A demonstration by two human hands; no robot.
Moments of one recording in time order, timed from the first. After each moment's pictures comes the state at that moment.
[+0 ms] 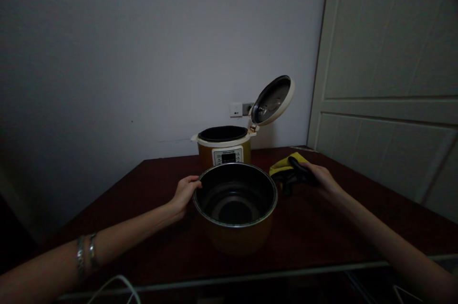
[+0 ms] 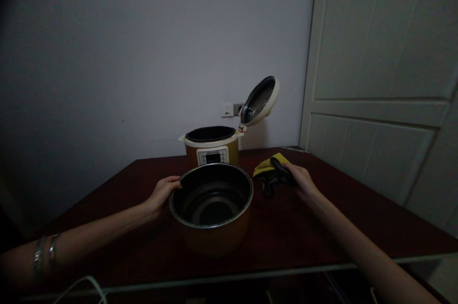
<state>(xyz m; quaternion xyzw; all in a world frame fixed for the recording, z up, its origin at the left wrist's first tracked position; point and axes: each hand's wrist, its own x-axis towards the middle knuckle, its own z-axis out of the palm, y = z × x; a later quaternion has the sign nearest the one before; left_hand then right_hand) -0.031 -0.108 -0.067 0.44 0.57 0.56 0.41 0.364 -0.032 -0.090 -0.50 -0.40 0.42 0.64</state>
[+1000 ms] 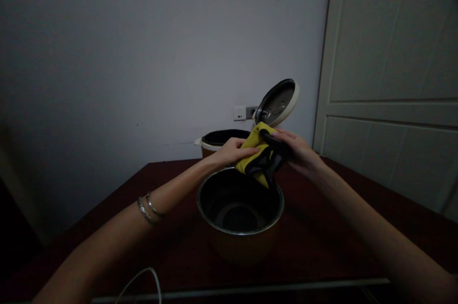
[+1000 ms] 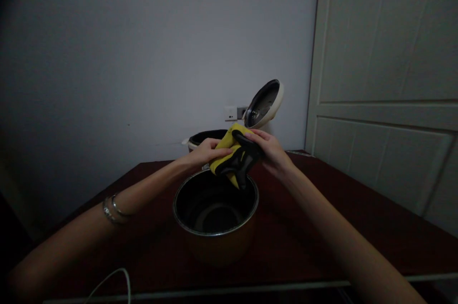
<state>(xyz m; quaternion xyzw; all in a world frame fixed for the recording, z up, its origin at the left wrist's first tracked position) 0.066 -0.077 0.052 0.75 0.33 0.38 0.44 0.258 -0.083 0.043 -0.27 -0.52 0.53 0.60</state>
